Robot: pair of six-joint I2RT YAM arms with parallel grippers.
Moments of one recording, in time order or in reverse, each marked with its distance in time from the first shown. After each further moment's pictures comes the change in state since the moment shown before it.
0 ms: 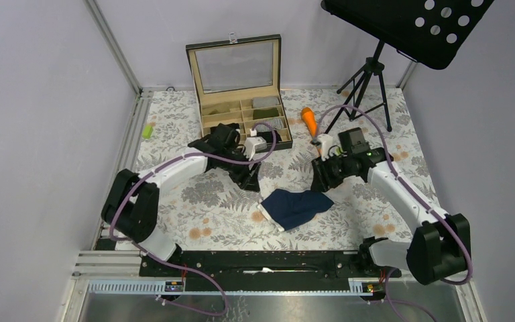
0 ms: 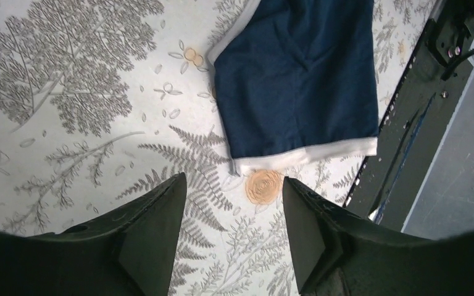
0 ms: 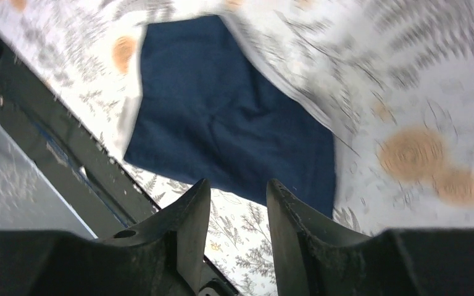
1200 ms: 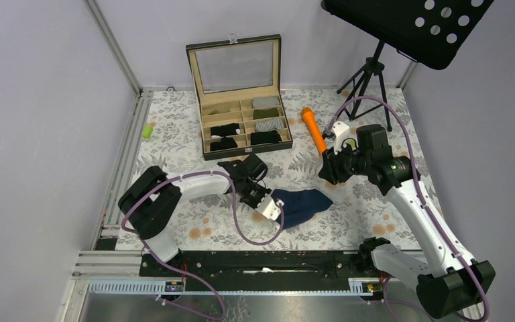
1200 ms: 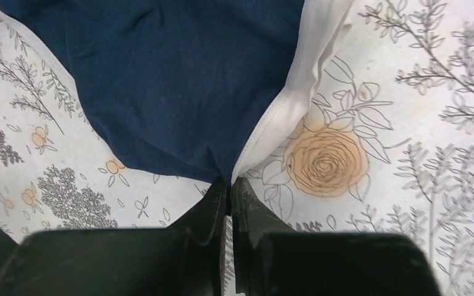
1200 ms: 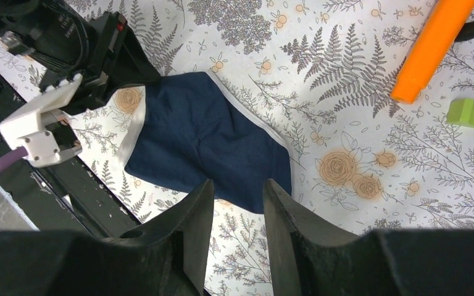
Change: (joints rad) left arm -0.286 0.073 -0.134 0.058 -0.195 1.211; right arm 0.057 -0.258 0.110 -0.044 0.085 -0.059
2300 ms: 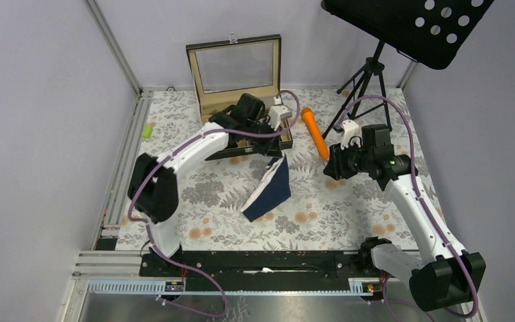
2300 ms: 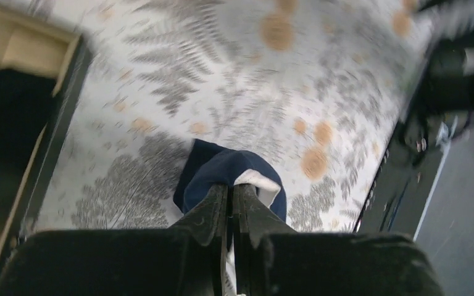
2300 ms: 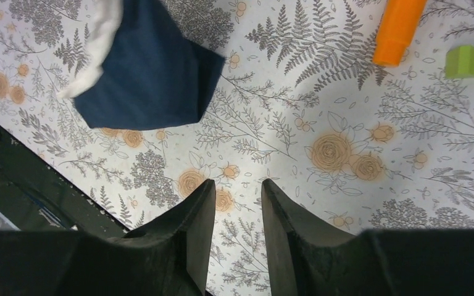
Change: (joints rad) left arm 0.174 0.089 0.613 -0.143 0.169 -1.205; right arm -0.109 0.040 -0.064 0.070 0.002 0.098
